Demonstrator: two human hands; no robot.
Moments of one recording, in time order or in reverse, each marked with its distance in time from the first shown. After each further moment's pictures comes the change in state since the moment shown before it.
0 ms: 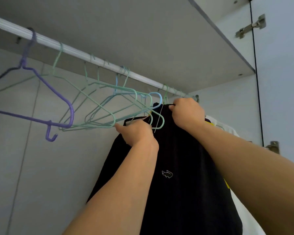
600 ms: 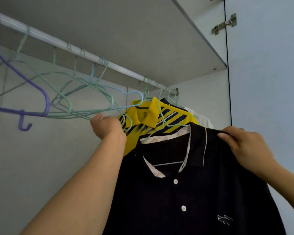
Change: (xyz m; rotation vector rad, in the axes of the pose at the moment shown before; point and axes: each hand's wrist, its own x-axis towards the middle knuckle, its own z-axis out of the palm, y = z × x) left_hand 0.036 -0.006 -0.012 0.137 0.112 0.166; right_hand -0.143 0.151 -0.054 0.082 0.056 0.074
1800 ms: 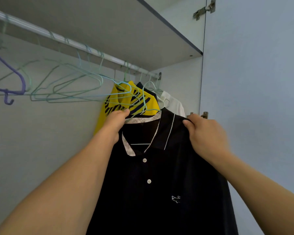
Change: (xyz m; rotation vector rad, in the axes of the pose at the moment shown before) left_hand -0.118 -0.021 -0.022 0.471 -0.739 -0.166; right_hand -0.040 0.001 -0.067 -0.070 -0.079 -0.024
